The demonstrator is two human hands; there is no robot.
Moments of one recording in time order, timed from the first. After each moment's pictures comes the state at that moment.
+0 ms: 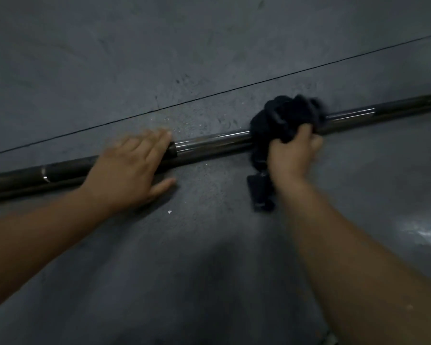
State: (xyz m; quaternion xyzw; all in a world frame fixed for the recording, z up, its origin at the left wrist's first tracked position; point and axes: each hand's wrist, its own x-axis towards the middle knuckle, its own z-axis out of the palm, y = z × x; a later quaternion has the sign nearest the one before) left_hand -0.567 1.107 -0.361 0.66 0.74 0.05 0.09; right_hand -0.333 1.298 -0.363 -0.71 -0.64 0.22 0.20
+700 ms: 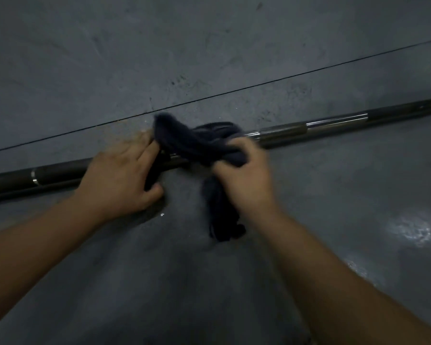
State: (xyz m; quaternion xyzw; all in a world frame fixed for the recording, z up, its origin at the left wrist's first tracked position) left_hand -0.558 1.104 -0.350 0.63 0.76 0.03 0.16; right_hand -0.359 1.234 -0.318 -0.51 -0.75 0.39 0.17
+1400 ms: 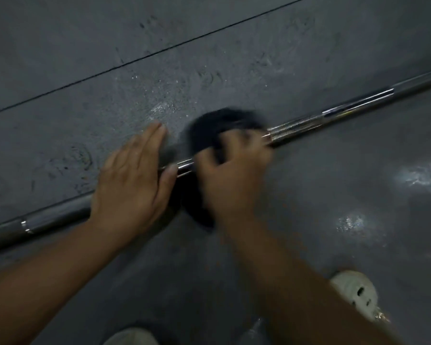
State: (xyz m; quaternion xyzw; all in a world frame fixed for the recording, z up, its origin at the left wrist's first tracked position) left_hand -0.484 1.072 -0.359 0.56 0.79 0.16 0.18; right_hand -0.345 1.170 -0.353 -0.65 -0.72 0.18 0.17
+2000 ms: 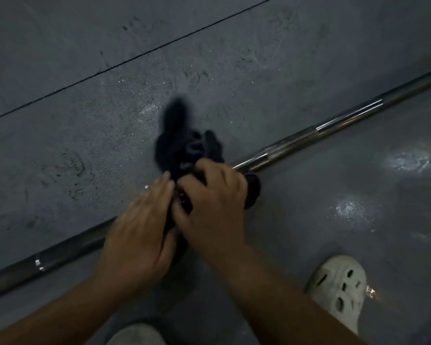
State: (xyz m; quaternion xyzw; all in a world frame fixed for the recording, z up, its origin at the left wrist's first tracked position) left_hand -0.449 1.018 -0.348 0.62 0.72 0.18 0.26; right_hand -0.333 1.117 -0.330 -0.50 -0.85 0.17 0.07
